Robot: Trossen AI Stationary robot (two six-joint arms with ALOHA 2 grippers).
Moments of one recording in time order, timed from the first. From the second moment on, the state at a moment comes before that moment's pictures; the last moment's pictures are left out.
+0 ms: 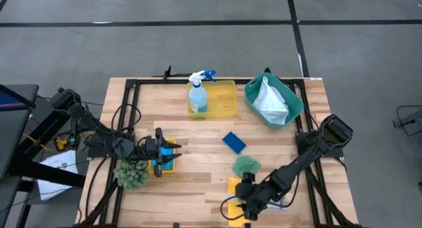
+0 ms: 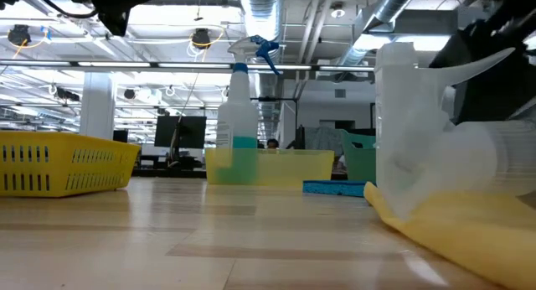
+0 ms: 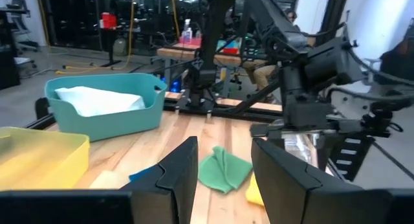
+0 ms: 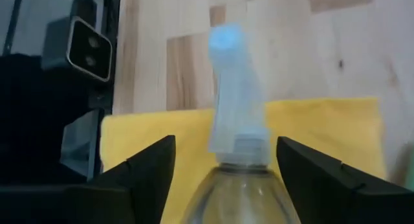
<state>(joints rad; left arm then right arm) -0.61 0.99 0.36 0.62 -0.72 -0.12 0.71 1.81 1.08 -0.24 0.26 0.75</state>
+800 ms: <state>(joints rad) -0.61 0.99 0.36 0.64 -0.71 -0.11 0.59 1.82 1.09 -0.24 0.03 0.70</state>
